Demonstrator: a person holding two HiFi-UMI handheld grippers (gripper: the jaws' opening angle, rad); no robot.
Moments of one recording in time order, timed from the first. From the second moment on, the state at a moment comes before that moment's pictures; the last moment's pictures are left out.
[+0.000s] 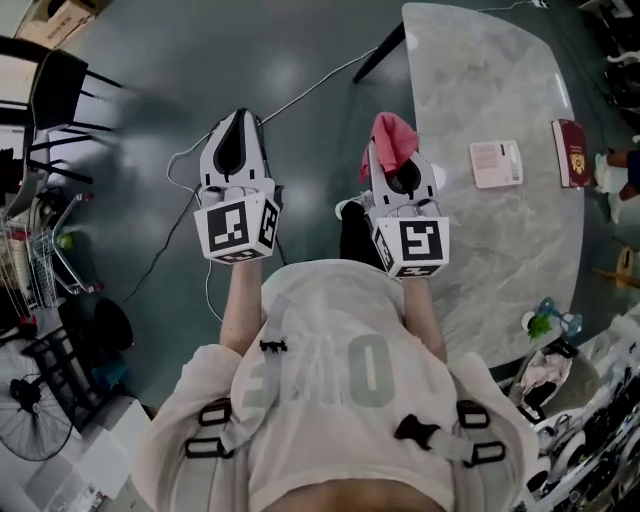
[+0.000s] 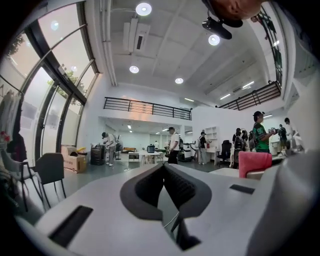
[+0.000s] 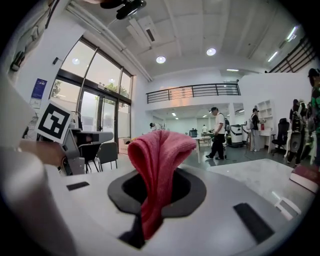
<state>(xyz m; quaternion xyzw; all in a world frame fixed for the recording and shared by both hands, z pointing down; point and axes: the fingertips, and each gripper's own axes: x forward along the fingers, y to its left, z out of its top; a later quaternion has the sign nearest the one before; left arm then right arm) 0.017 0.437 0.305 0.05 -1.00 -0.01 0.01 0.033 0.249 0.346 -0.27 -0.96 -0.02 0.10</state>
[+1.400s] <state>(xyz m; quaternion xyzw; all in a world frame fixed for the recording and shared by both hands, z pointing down) -0.119 -0.160 0.246 0.72 -0.70 -0.04 -0.03 0.070 -0.185 0.315 0.46 -0.89 0.02 0.07</state>
